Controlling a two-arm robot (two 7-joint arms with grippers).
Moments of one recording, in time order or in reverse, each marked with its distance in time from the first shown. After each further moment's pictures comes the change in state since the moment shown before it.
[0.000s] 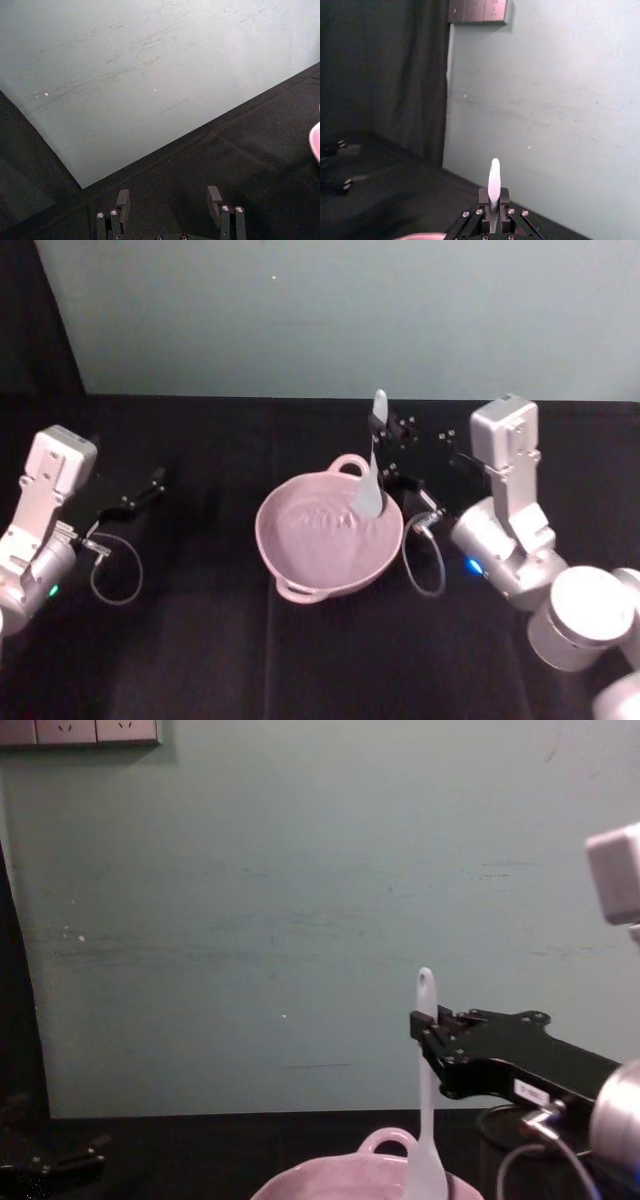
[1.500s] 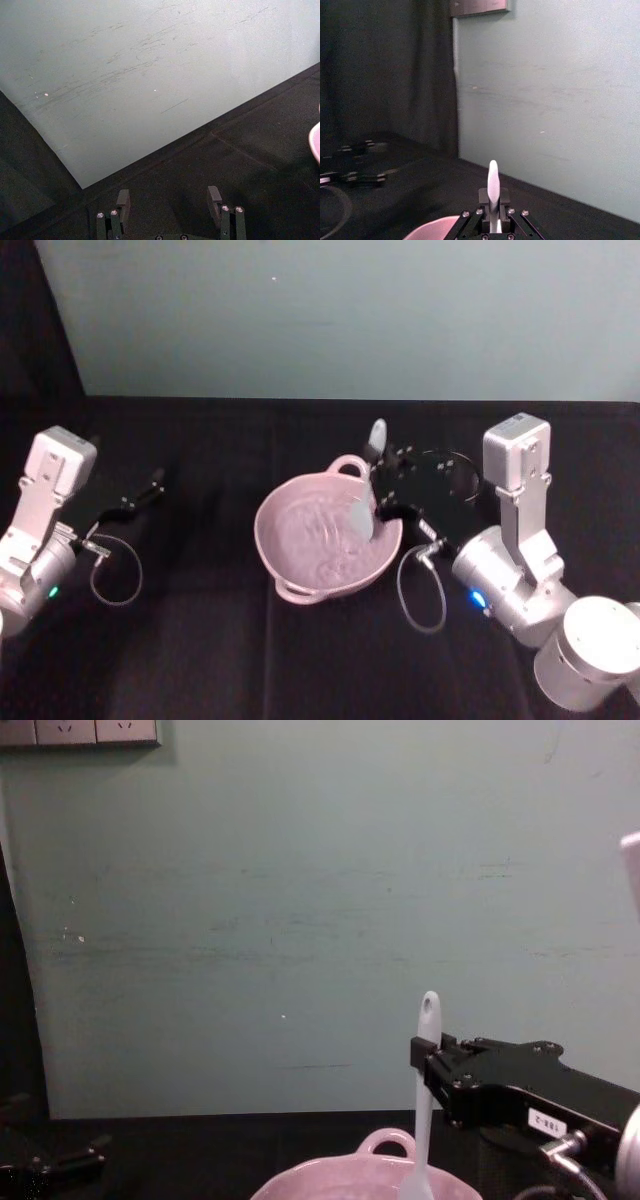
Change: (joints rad) left arm 0.000 0.000 0.000 0.000 0.000 0.000 0.000; right arm -0.120 -0.011 0.041 -0.133 0.042 0.101 0.038
